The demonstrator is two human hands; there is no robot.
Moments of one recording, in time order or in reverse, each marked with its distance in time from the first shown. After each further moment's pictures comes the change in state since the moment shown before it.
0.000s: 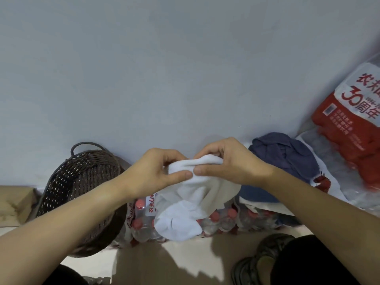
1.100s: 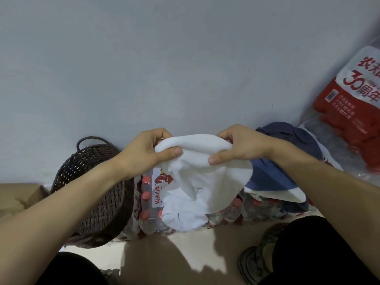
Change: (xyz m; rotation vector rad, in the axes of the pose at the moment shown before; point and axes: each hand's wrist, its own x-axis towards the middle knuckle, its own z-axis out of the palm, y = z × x) left_hand -0.002 -0.020 -0.020 -0.224 0.056 -0.124; right_hand 0.011 0.023 -0.022 -0.123 -0.139 0.191
